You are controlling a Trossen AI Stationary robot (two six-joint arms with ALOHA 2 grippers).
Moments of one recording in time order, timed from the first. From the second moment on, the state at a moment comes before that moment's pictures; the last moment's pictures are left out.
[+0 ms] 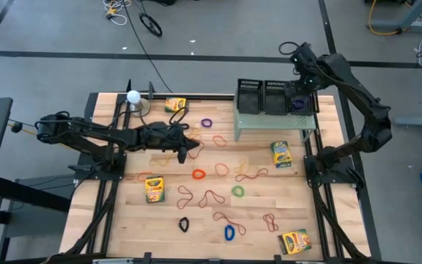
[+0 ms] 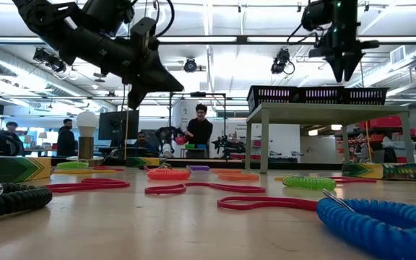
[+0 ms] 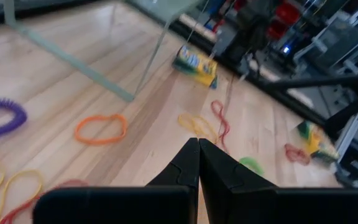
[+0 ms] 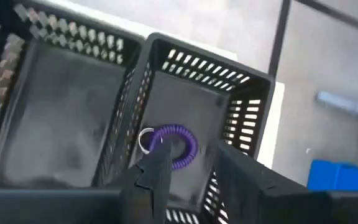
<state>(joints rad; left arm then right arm) 0.11 1.27 0.52 0.45 -0.05 -0.48 -0.92 1.40 1.57 -1.46 0.34 0.31</state>
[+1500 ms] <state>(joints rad) 0.17 1.24 0.58 0.63 -0.13 -0.40 0.03 1.07 1.05 -0.47 0.30 0.38</state>
